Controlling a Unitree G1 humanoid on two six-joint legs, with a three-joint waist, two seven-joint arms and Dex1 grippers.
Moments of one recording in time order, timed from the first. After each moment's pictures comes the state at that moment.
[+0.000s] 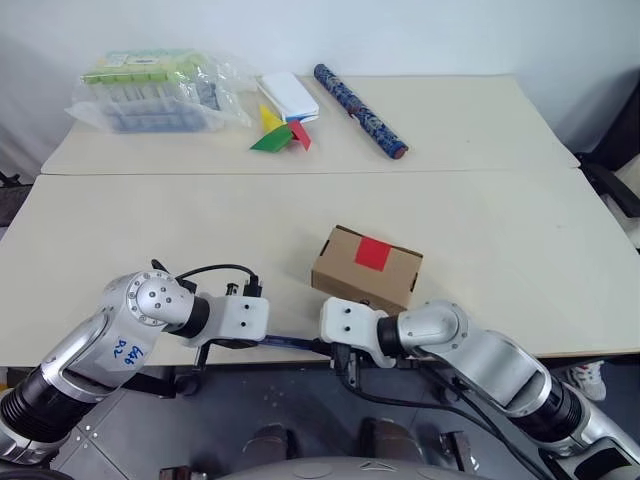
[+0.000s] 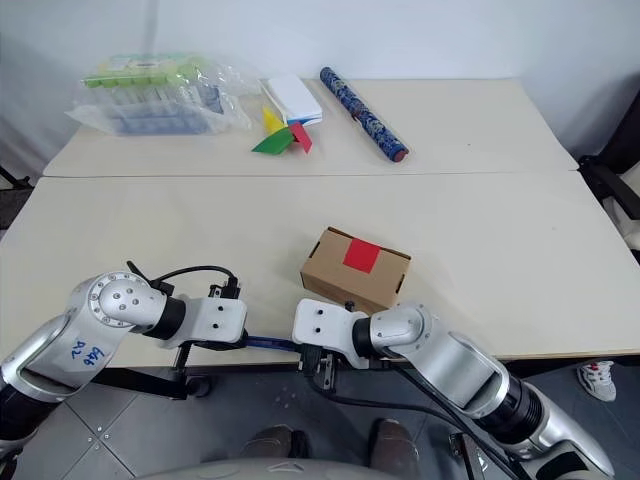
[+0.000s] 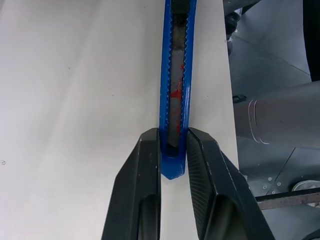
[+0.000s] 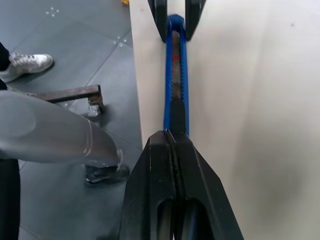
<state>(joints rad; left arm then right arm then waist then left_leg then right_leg) -0.37 1.00 -0.34 -0.50 0.07 0.60 -1.16 -0.51 -0.60 0.61 -0.58 0.20 0.88 0.80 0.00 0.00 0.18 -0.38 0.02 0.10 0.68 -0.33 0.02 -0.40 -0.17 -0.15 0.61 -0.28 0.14</state>
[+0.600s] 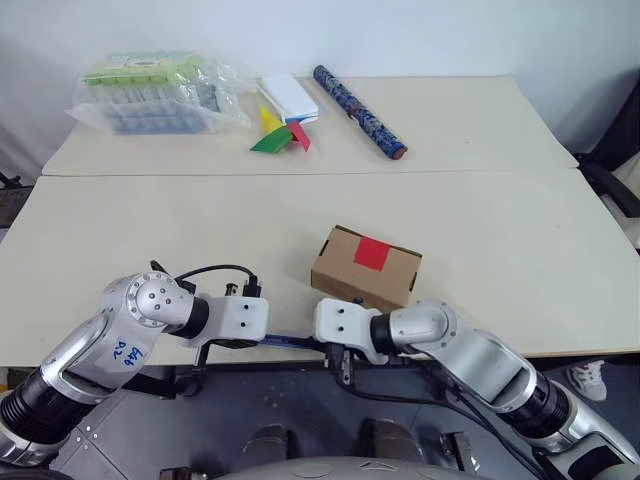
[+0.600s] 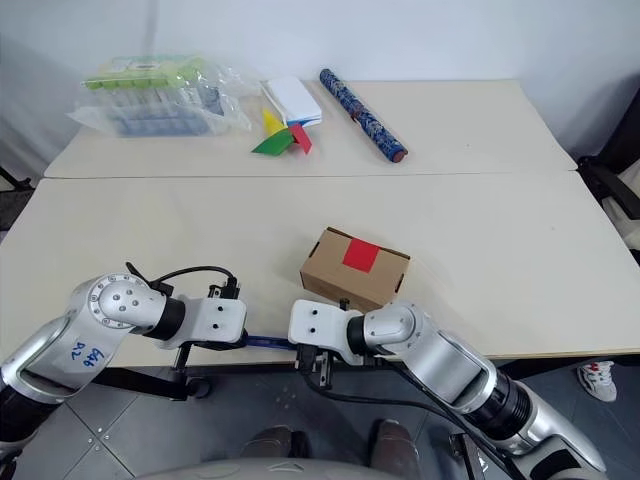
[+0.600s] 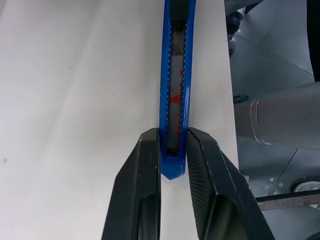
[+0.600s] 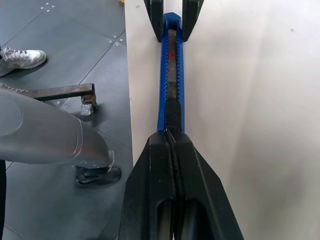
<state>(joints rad) -0.36 1.00 -0.34 -0.50 0.07 0.60 -1.15 -0.52 -0.57 0.64 -0.53 0.15 0.81 0.80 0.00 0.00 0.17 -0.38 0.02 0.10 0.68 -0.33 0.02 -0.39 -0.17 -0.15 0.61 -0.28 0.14</state>
